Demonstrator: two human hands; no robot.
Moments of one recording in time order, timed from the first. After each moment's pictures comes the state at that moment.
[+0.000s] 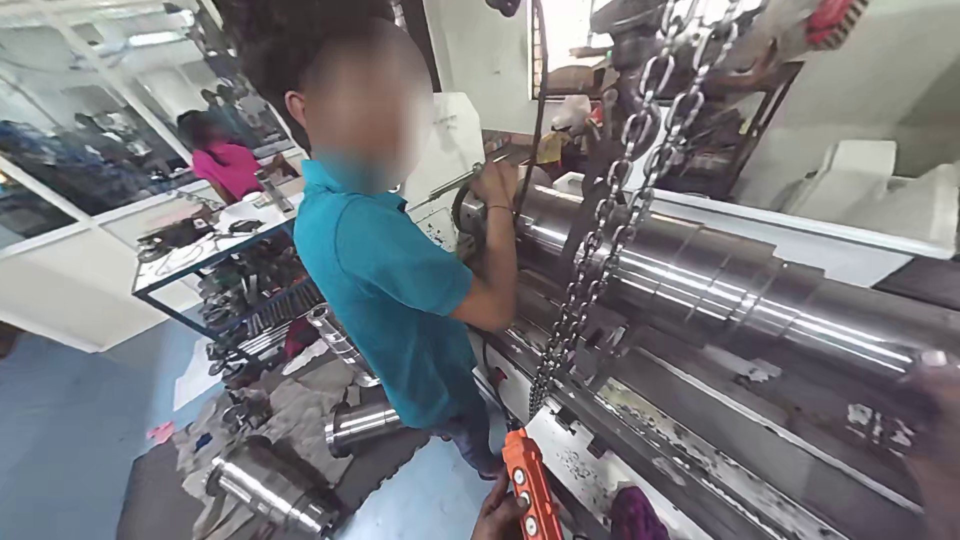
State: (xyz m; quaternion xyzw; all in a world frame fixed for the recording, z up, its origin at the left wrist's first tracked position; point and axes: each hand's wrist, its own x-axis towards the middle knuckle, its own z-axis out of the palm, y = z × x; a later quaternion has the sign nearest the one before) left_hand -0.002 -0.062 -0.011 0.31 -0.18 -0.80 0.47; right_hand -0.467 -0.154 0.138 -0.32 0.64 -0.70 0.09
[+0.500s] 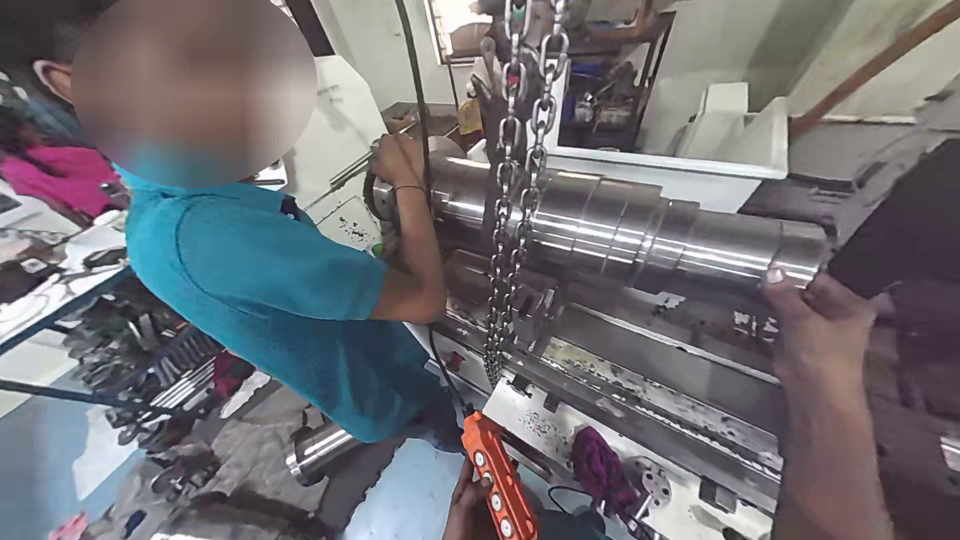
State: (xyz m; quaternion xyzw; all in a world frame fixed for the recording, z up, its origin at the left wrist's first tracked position) left_hand -0.006 -0.061 -0.011 0.33 -0.15 -0.81 0.46; right_hand -0.451 -0.139 0.145 -0.35 0.64 -0.68 0.12
